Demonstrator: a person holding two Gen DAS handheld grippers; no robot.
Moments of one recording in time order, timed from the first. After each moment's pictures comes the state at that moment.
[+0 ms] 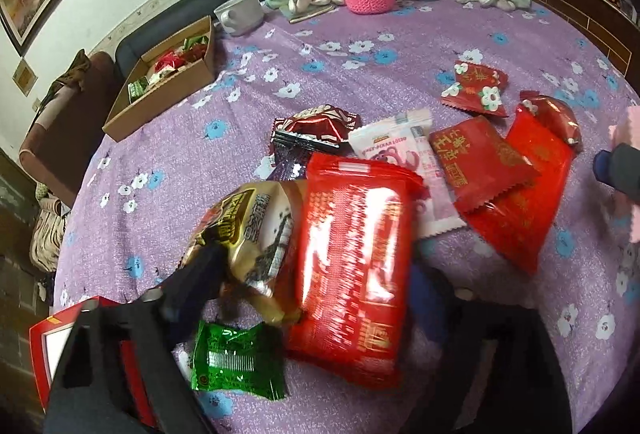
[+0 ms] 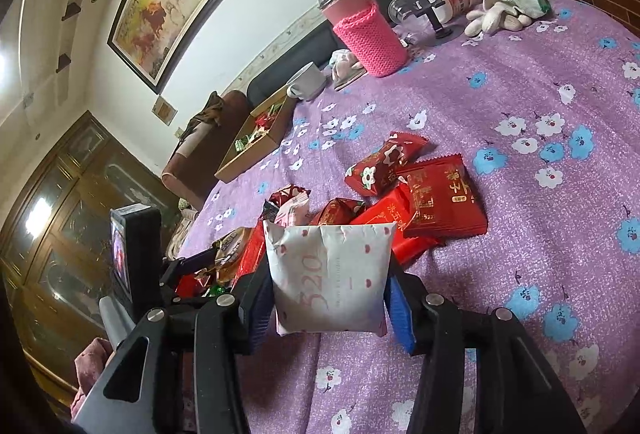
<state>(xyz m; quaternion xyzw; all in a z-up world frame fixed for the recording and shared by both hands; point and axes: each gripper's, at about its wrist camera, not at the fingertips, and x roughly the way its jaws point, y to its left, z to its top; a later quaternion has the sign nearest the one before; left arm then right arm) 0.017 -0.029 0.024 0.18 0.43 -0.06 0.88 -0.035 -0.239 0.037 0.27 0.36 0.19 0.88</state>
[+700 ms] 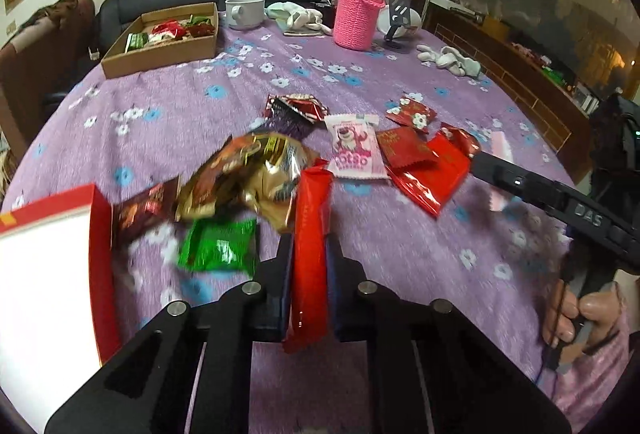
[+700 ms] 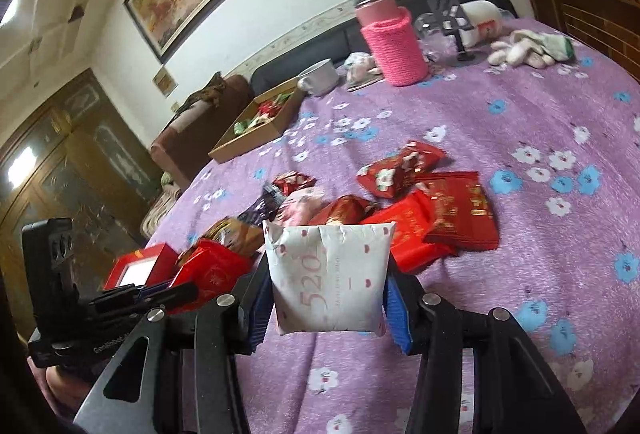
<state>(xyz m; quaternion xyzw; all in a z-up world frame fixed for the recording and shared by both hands) -0.054 0.033 0.049 0.00 0.42 -0.15 0.89 -0.042 -0.204 0.043 0.18 0.34 0.19 0.90</state>
